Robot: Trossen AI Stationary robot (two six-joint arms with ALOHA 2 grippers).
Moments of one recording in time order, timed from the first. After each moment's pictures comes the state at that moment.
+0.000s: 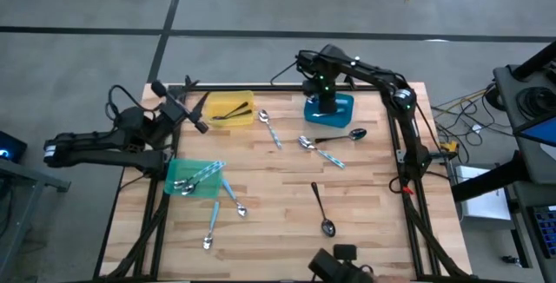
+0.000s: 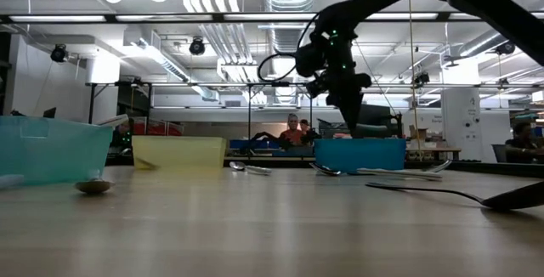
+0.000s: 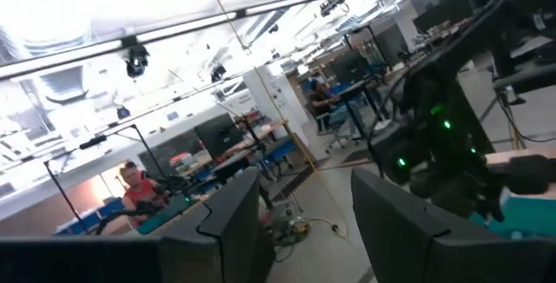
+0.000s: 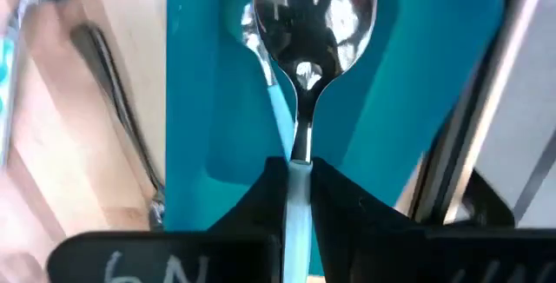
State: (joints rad) left arm 0.08 0.57 0.56 0.36 -0.66 0.71; right arm -0.67 2.14 1.96 -1.46 0.05 -0.64
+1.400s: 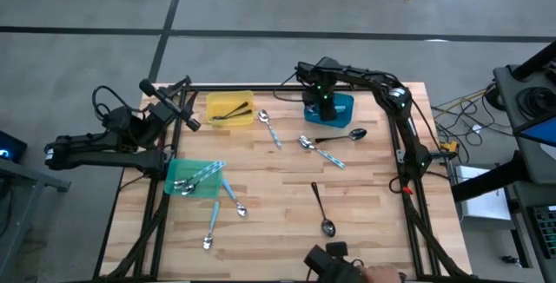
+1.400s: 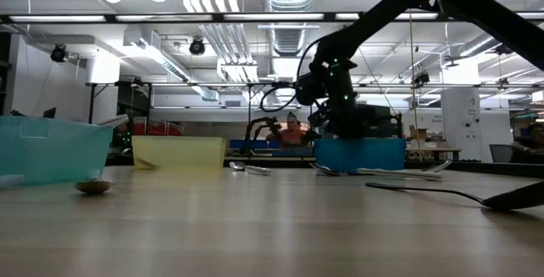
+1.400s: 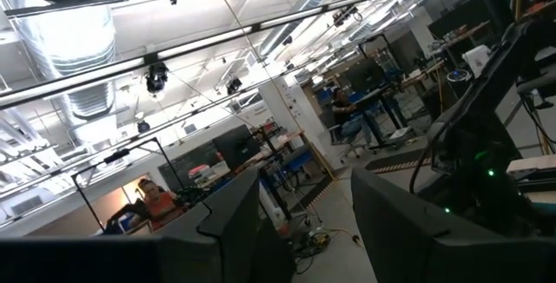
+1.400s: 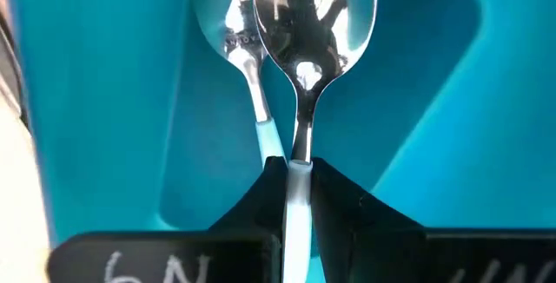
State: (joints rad) left arm 0.08 0.48 0.55 0.34 -0.67 0.79; right arm -0.68 2.20 1.79 -1.26 0.07 -0.76
